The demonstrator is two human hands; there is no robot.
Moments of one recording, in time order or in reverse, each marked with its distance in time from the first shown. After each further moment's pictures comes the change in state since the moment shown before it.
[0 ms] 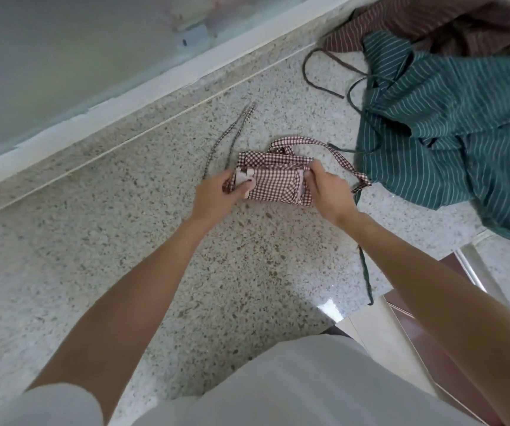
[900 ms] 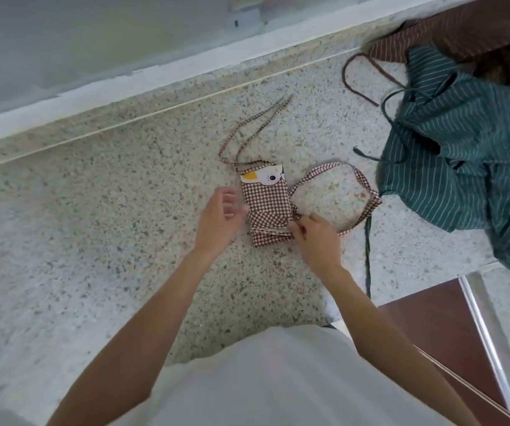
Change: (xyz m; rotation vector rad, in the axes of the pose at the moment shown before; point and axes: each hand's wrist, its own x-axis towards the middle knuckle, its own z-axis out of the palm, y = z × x) left_hand -0.083 0.000 0.003 -0.240 0.166 -0.307; right_hand -0.069 -0.030 0.052 0.029 0.002 0.051
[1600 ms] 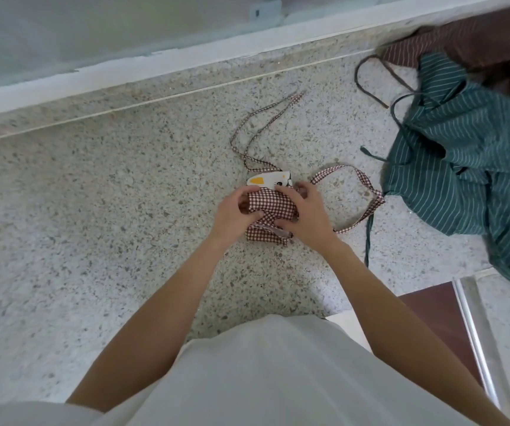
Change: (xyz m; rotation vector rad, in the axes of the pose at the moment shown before) left_hand -0.009 -0.013 0.019 -0.151 -0.089 -0.045; right_hand 0.024 -0.012 -0.001 0.117 -0.218 -0.187
